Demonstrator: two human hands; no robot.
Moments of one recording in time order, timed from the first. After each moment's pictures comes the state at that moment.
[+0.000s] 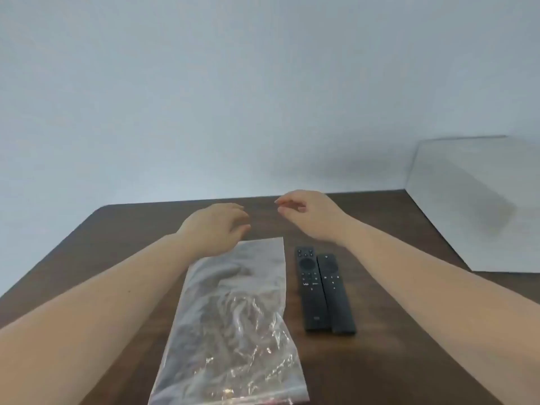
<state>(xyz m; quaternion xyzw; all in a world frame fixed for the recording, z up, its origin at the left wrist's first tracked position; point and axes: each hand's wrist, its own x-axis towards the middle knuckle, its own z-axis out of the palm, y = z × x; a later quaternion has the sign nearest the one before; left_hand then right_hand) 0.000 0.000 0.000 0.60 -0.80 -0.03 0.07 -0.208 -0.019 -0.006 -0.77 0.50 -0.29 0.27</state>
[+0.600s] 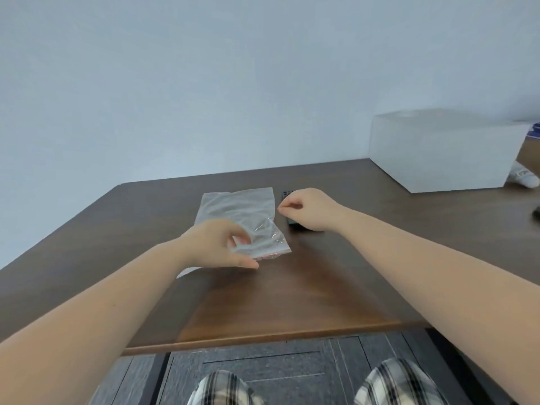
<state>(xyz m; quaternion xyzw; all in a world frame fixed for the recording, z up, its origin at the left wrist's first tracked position) 0.006 0.187 -0.070 0.56 -0.82 -0.12 0.07 -0.218 0.142 -0.070 -0.81 0.51 -0.24 0.16</state>
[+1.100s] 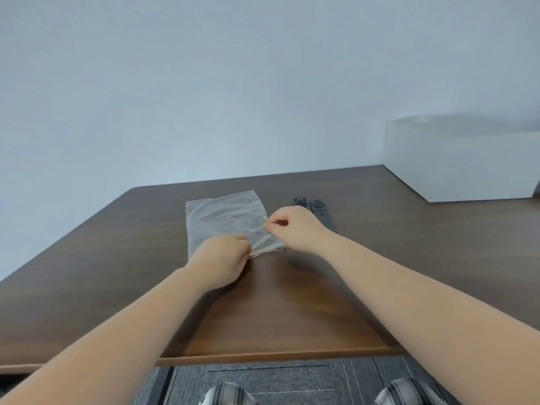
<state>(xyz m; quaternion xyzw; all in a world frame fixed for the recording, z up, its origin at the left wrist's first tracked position) 0.007 0.172 -0.106 0.55 -0.83 0.10 0.07 -0.173 0.142 -0.088 -0.78 0.48 -0.34 0.23</state>
